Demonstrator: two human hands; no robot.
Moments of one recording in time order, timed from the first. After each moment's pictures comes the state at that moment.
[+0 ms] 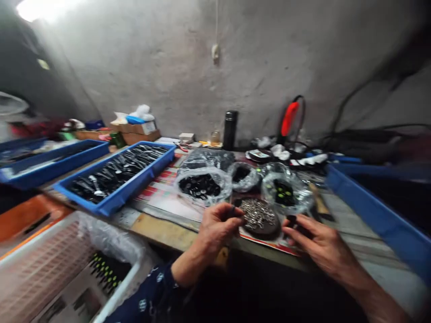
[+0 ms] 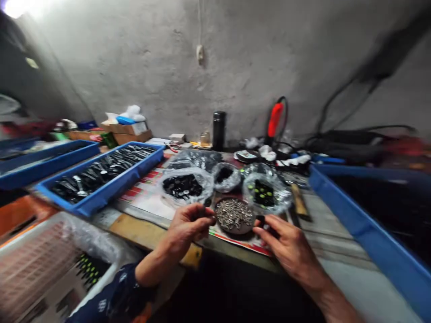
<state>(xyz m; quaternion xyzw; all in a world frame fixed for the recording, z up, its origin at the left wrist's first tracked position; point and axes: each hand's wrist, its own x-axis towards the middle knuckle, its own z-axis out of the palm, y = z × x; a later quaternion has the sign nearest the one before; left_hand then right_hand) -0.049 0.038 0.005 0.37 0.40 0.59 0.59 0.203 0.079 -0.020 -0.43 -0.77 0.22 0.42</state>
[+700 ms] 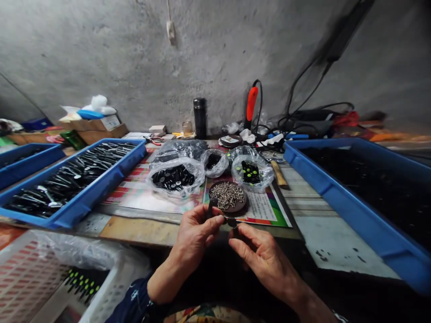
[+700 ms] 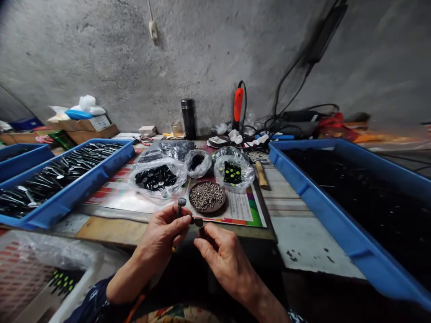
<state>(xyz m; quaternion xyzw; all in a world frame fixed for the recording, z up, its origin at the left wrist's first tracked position) -0.030 0.002 0.000 0.36 0.39 0.55 0.64 0.141 -0.011 -0.009 -0.39 -0.71 0.45 0.38</state>
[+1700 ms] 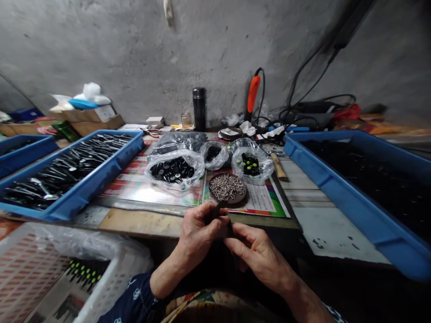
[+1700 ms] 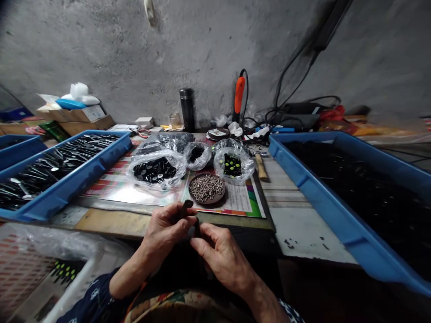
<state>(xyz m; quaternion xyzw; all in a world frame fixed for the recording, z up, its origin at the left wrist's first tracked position) -0.031 -0.006 -0.009 0.50 0.46 0.53 0.51 0.135 -0.021 -0.023 -0.38 -0.65 0.56 0.34</state>
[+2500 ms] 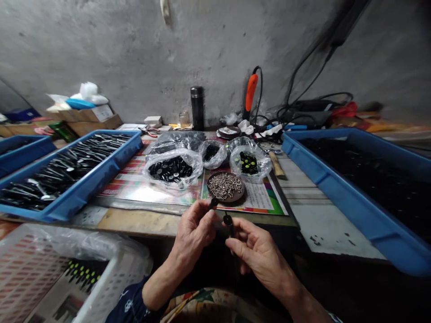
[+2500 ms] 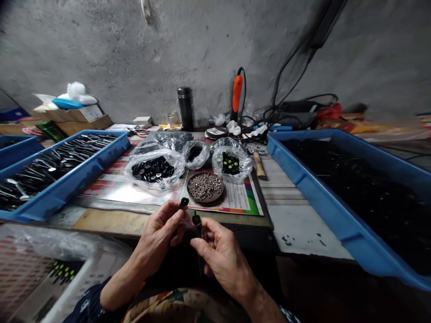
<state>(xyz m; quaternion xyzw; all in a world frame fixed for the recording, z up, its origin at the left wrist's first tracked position) -0.035 -0.020 -0.009 0.42 0.44 0.53 0.60 0.133 -0.029 -0.033 -0.38 -0.55 0.62 0.40</state>
